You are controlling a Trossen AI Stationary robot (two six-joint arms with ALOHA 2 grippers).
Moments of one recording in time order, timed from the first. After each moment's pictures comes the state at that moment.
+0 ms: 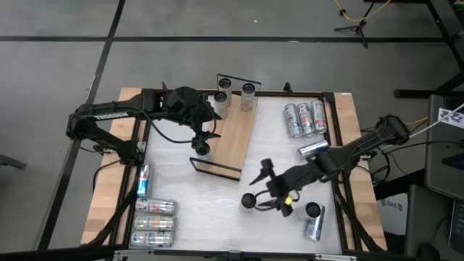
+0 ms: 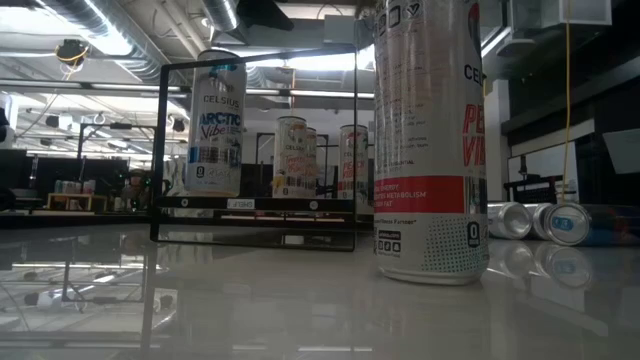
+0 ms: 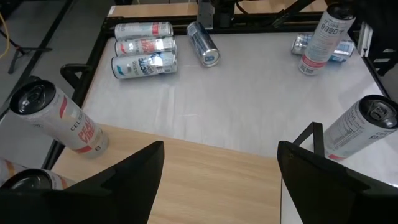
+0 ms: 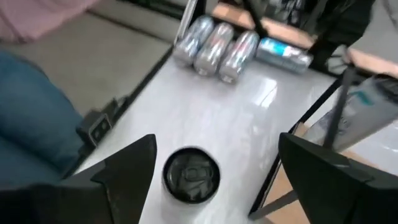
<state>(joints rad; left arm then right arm) 0.16 1.34 1.39 -0.69 0.07 0.10 0.48 1.41 1.18 -0.32 0.09 -0.08</state>
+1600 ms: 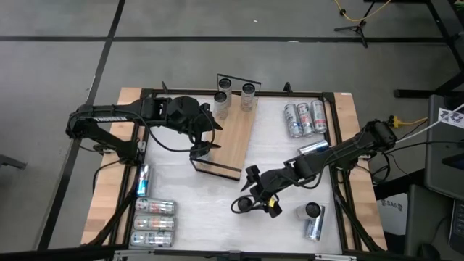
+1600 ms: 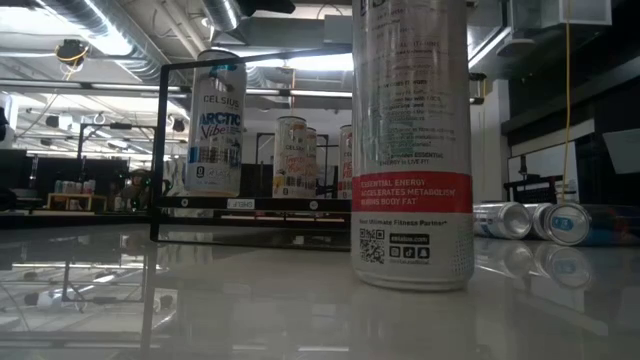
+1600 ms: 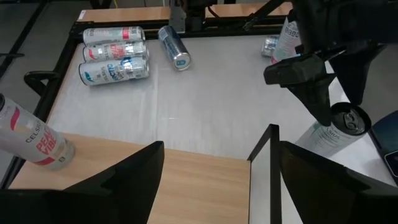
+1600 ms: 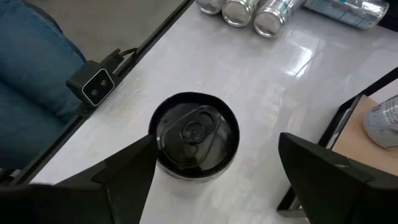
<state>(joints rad) 0.06 1.34 1.39 -0.68 0.07 0.05 0.41 1.59 1.19 -0.29 -0.07 -0.14</state>
